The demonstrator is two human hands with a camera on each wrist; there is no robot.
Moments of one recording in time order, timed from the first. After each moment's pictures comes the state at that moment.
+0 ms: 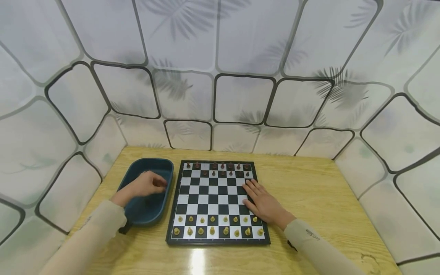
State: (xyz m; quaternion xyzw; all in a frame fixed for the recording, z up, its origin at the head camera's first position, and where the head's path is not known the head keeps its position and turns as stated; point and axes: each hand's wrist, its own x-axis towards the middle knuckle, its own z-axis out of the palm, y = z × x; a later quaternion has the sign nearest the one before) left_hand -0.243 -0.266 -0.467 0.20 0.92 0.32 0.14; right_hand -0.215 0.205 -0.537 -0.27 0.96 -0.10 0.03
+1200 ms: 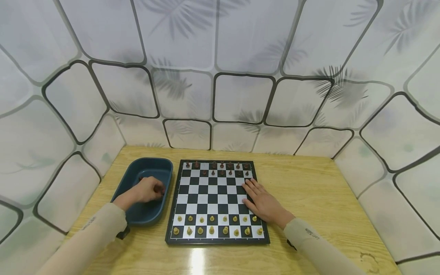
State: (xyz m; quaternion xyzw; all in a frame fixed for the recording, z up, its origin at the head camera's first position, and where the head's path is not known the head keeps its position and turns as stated) left_hand -0.240 -0.266 -0.487 0.24 0.93 0.26 0.12; right_hand -0.214 0.202 -0.532 -0.27 0.96 -0.10 0.04
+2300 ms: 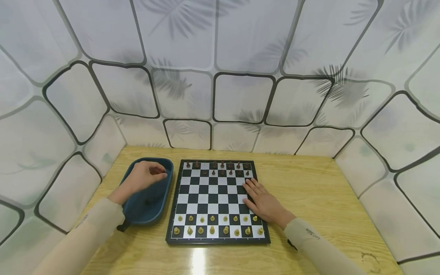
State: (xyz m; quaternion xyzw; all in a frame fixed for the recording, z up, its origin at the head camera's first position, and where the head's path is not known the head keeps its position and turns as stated) left_hand -0.246 -0.262 -0.451 0.15 0.93 0.33 -0.01; right_hand -0.213 0.203 -0.532 -0.27 0.96 -0.11 0.04
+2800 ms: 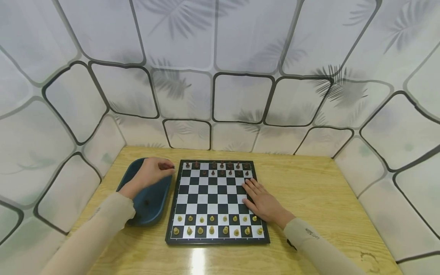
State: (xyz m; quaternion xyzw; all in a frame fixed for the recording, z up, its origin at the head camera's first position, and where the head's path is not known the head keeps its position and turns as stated) left_hand -0.261 -0.236 -0.451 0.15 0.93 0.35 -0.02; right_hand -0.214 0.204 -0.535 -0.27 0.96 -0.09 0.04
